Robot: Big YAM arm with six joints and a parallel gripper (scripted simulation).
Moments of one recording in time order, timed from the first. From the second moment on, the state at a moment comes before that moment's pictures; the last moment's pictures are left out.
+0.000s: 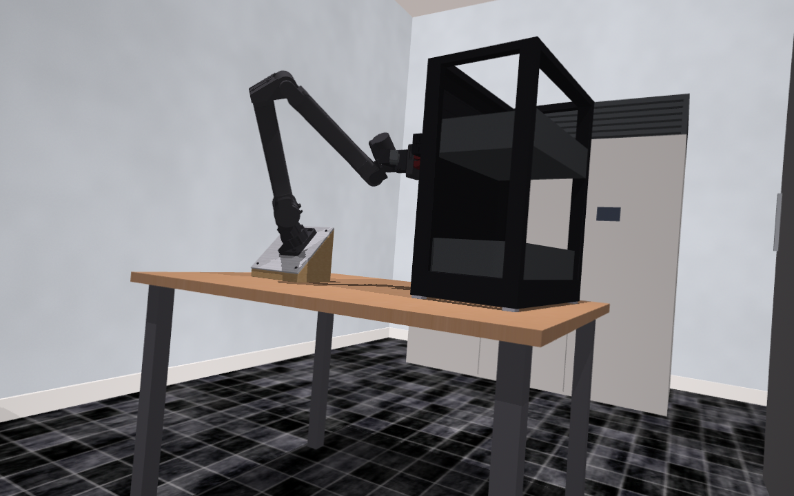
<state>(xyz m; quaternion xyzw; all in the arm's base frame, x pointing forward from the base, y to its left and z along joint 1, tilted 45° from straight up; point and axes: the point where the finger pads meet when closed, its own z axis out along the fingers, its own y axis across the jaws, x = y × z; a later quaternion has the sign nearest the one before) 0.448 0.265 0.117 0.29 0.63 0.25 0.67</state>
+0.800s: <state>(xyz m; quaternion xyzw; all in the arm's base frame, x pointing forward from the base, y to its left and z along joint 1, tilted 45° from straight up) 0.443 0.271 0.113 0.28 0.64 0.25 0.67</state>
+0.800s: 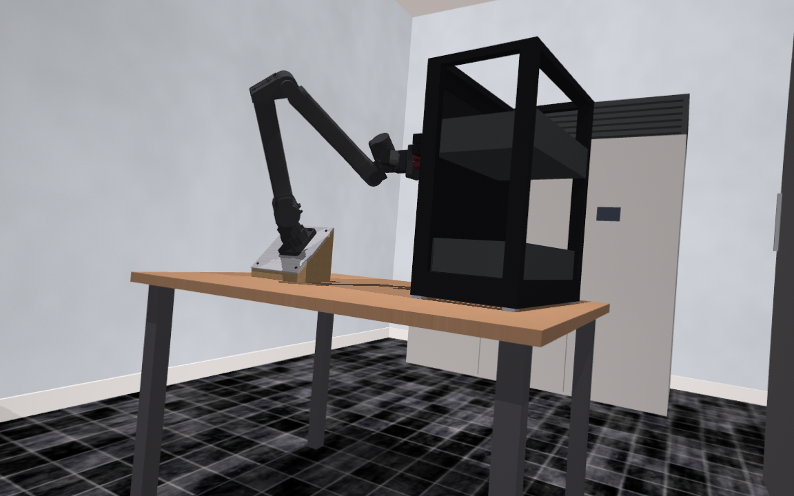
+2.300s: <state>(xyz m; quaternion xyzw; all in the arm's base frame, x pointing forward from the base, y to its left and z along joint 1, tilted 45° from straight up) 0.460 0.269 0.114 0.28 0.65 0.26 0.66</state>
